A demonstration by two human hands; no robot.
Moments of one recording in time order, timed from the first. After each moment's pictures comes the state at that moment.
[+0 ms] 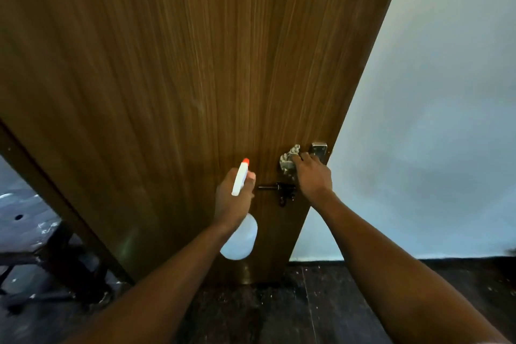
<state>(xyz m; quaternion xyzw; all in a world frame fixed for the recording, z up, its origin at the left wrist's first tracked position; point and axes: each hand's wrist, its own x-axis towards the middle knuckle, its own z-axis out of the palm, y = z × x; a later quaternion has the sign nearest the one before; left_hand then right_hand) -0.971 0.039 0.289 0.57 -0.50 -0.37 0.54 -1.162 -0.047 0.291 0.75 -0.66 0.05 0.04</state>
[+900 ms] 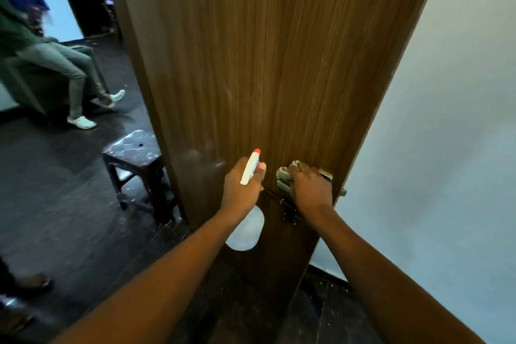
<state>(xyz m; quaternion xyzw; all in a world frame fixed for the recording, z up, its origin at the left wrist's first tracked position) -1.060 0.180 0.312 0.65 -0.39 -0.22 0.61 -1.192 0.084 0.303 0.88 -0.45 0.14 0.02</state>
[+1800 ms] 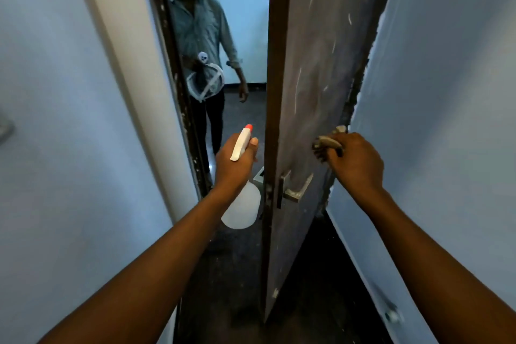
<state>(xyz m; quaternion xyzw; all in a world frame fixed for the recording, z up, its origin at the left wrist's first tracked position) -1.166 0.383 0.379 0.75 -0.07 0.18 0.63 -1.189 0.153 0.391 0.94 -0.07 0.25 -0.22</state>
